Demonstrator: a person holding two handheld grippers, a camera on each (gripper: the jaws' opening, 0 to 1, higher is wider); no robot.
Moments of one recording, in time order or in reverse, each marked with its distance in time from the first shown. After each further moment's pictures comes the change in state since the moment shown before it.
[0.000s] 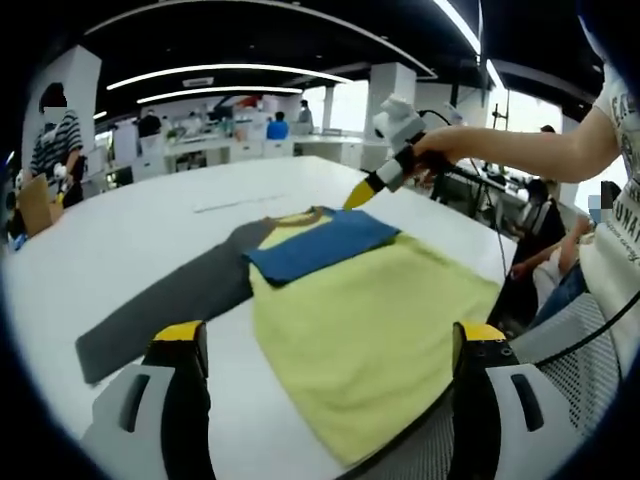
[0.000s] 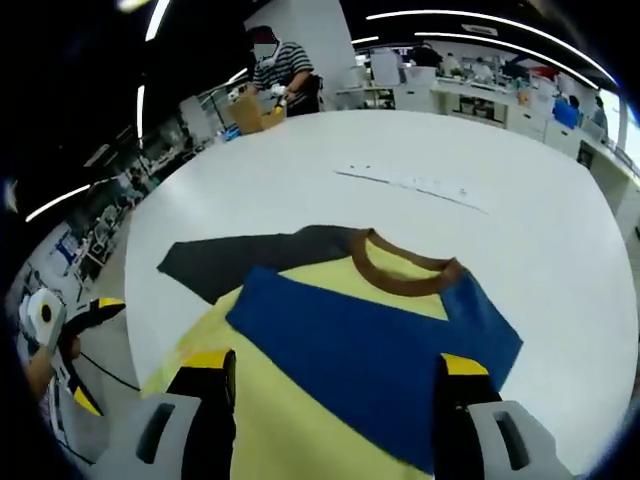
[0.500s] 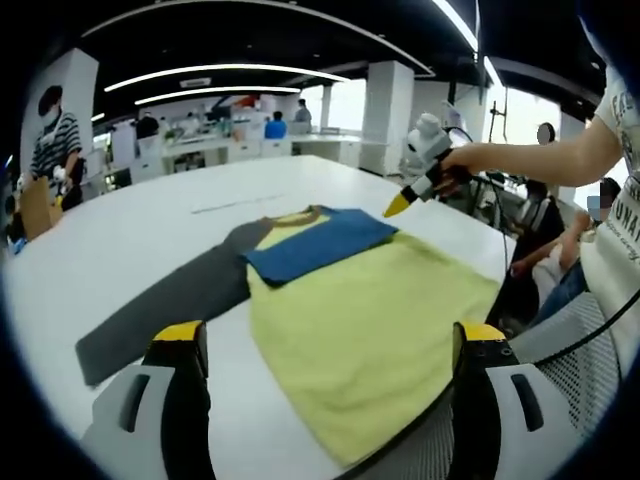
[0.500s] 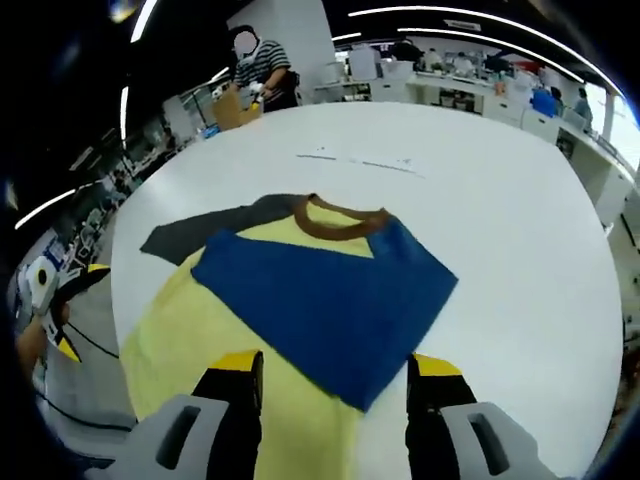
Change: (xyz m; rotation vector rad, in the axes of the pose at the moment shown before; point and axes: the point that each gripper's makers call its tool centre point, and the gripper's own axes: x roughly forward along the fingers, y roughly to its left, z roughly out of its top) left arm 0.002 -0.003 0.000 0.009 0.007 -0.003; right arm -0.034 -0.061 -0.062 0.032 0.029 -0.070
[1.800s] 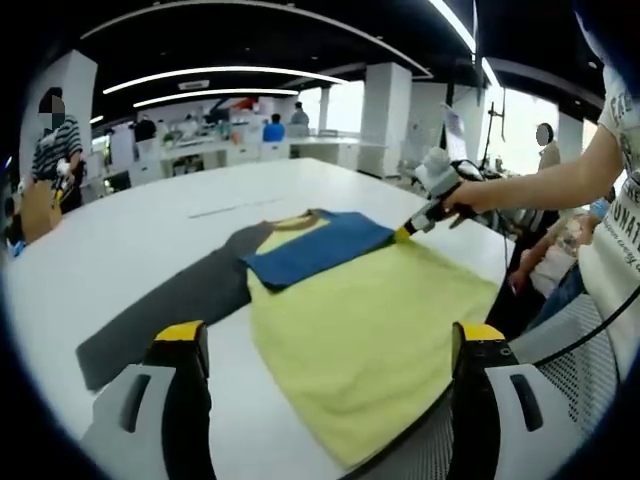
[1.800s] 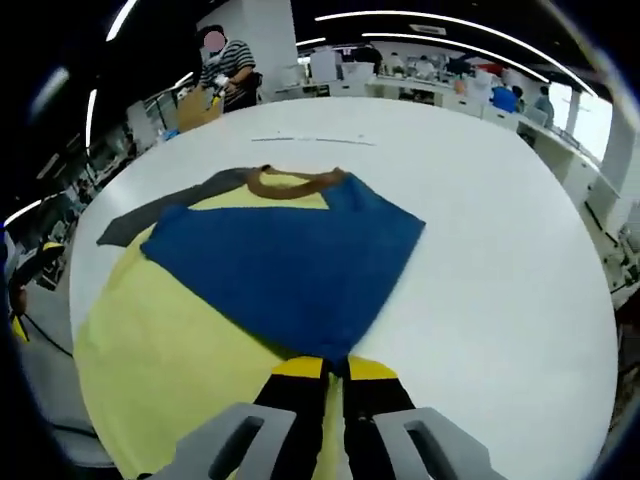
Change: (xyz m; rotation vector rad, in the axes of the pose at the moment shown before) left arm -0.004 -0.001 0.006 0.005 -0.010 -0.005; right arm 0.028 -0.017 -0.038 0.024 -0.034 -0.195
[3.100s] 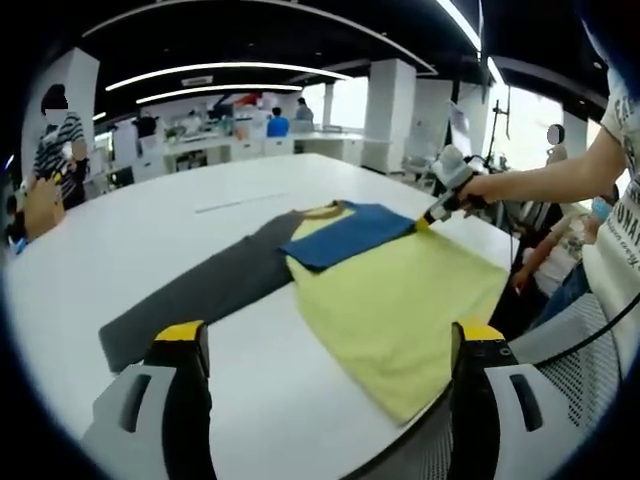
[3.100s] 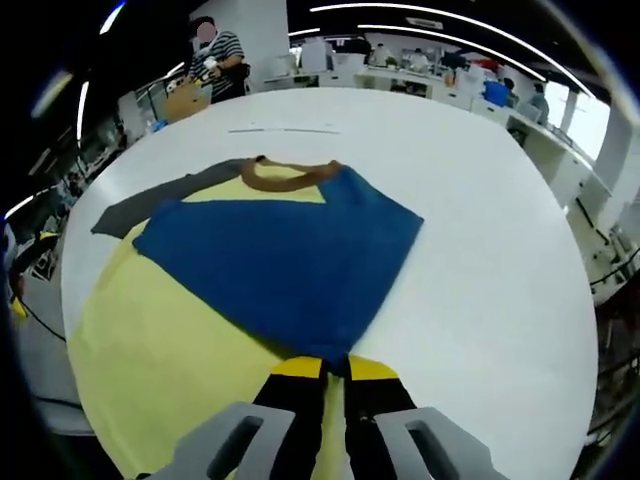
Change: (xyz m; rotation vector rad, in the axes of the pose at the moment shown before) left arm 0.000 0.009 -0.005 -0.008 0.023 0.017; right arm -0.022 -0.056 -0.019 0.036 0.035 -0.026
